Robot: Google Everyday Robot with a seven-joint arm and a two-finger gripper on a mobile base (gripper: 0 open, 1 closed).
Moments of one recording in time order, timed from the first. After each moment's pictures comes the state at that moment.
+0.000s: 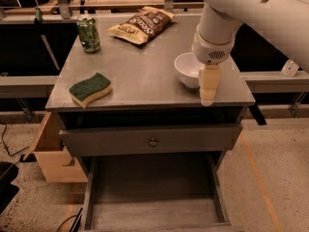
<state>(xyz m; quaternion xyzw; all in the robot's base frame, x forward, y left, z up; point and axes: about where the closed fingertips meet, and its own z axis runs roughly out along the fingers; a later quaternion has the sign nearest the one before) 0.600 -0.137 0.878 -0.71 0.69 -0.08 0.11</state>
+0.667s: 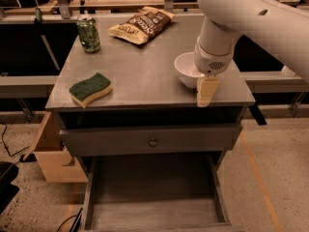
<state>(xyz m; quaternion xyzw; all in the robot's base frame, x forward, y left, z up) 0.591 -0.141 0.851 -0.71 0.70 -0.06 0.09</state>
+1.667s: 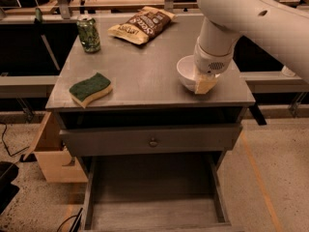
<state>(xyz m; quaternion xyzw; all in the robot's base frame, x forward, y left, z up) 0.591 -0.140 0.850 -0.71 0.70 -0.06 0.09</state>
